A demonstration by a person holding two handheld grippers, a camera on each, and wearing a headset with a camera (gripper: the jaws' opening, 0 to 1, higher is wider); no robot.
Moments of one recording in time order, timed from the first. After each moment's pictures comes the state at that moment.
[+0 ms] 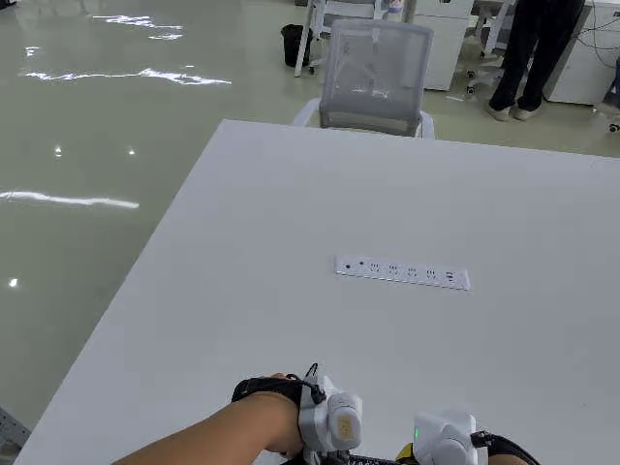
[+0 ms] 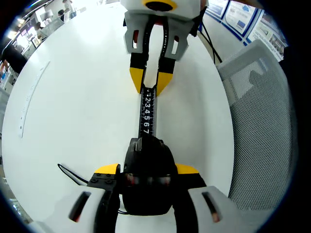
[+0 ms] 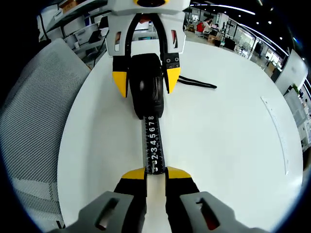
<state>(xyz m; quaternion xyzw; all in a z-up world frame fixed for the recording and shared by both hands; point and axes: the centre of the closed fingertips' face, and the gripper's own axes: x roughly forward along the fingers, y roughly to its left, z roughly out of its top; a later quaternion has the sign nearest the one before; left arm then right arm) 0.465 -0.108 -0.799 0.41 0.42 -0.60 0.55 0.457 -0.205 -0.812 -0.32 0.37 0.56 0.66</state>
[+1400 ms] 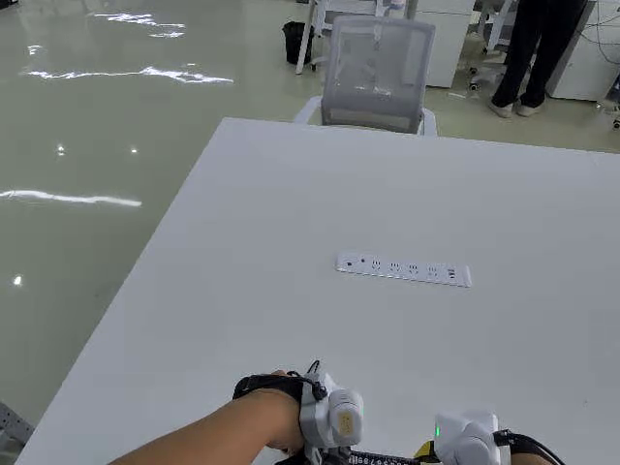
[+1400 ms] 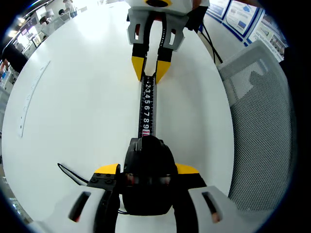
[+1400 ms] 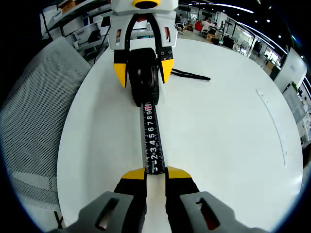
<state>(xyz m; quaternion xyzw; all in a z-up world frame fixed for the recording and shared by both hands) 0.466 -0.108 -0.799 0.41 0.42 -0.60 0.55 0.459 -0.230 -0.818 -0.32 0.38 0.56 0.67</state>
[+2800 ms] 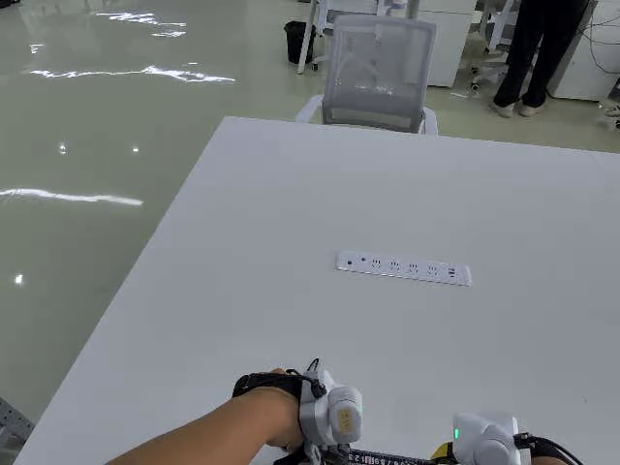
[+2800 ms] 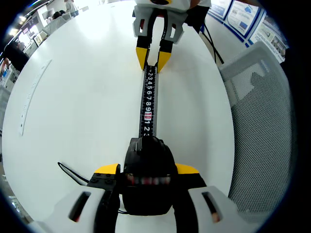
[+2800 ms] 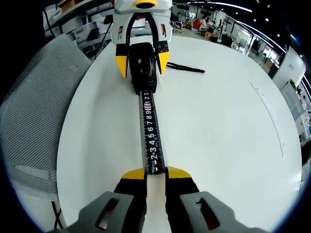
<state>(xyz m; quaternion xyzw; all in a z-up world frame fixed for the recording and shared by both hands) 0.466 -0.108 -0.799 0.41 0.42 -0.59 0.55 0.455 -0.257 -0.814 -0.33 0.38 0.55 0.67</state>
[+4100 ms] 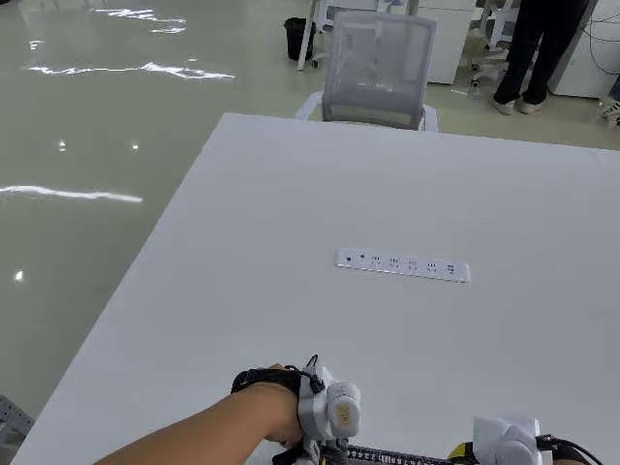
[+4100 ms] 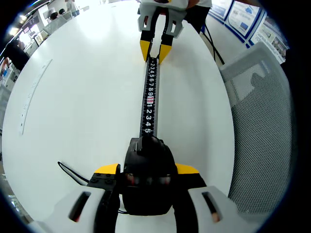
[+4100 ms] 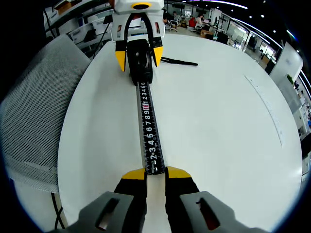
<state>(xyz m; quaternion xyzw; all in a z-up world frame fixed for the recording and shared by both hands) 0.466 -0.108 -0.800 0.41 0.42 -0.59 0.55 0.451 -0.284 -0.812 -0.32 0.39 0.53 0.68</state>
